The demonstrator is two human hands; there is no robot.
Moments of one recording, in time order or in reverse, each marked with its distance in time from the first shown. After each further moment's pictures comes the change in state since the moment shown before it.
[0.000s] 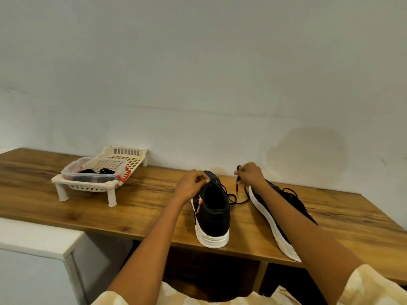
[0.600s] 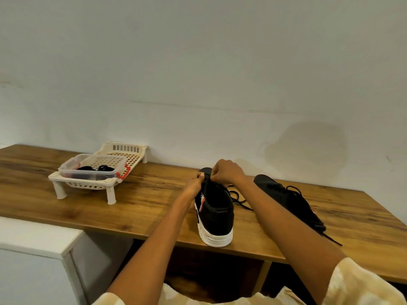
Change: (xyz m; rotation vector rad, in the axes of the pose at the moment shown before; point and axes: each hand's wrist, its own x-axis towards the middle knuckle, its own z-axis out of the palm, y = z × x) left_hand -0.004 0.012 0.016 -0.743 0.011 -0.510; right_hand -0.017 -0.057 0.039 -0.491 -0.194 -0.262
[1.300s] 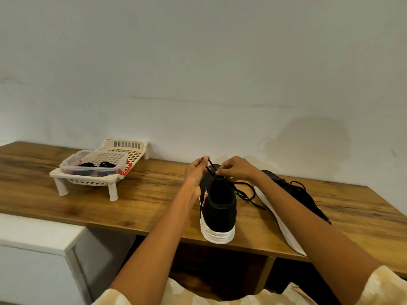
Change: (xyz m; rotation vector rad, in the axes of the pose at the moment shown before) left_hand -0.014 0.027 0.004 -0.459 0.058 0.040; right_hand -0.008 0.027 -0.007 0.336 -0.083 -0.077
